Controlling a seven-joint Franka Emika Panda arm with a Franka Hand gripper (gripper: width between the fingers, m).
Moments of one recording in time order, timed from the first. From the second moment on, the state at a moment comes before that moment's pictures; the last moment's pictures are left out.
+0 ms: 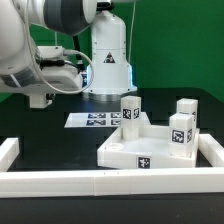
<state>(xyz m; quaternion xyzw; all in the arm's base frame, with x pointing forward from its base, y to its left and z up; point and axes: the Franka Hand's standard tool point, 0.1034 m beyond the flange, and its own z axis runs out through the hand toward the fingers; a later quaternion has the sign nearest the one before) 0.393 -0.172 0.072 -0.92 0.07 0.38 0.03</state>
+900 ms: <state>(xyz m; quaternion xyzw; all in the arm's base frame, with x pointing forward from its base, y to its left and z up) 0.457 -0.128 0.108 -0.99 0.08 0.13 0.00</state>
